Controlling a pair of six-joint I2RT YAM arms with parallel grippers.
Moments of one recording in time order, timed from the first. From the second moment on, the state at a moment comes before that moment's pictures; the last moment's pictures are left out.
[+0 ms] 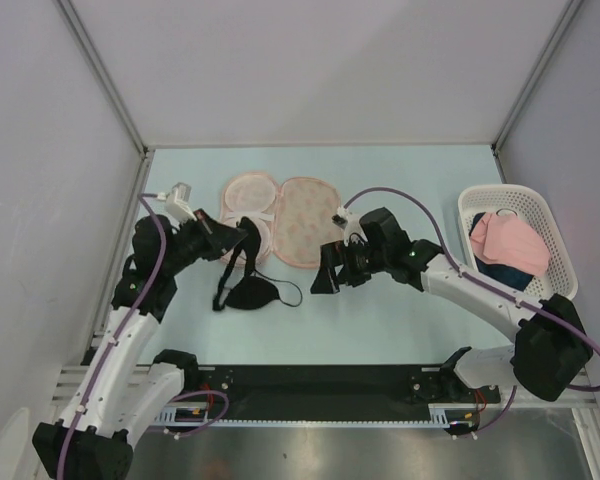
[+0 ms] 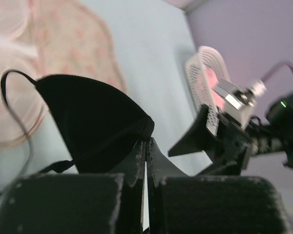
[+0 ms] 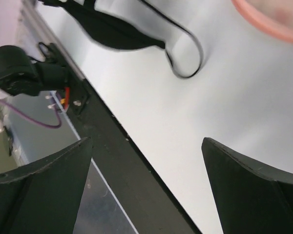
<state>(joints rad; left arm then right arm) -0.18 0.77 0.71 -0.26 0.39 -0.73 0.71 1.32 0.91 -0.35 -0.47 0.46</state>
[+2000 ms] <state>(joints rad) -0.19 0.77 0.64 -0.77 0.53 -1.07 0.76 1.48 1.41 -0.35 -1.03 -0.03</state>
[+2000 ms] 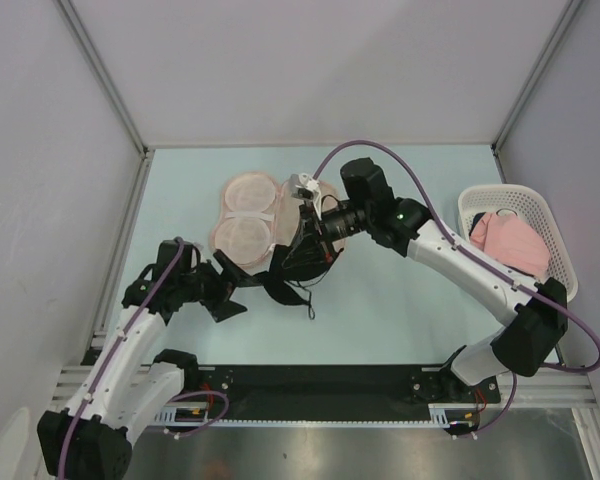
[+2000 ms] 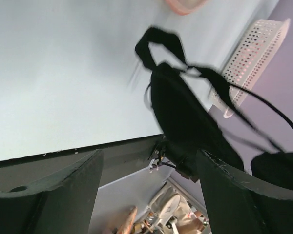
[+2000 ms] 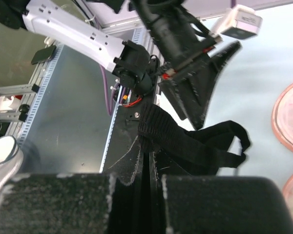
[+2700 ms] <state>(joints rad) -0.18 0.73 0.61 -0.75 0.52 -1.14 0.82 1.48 1.41 -0.45 -1.00 -0.12</state>
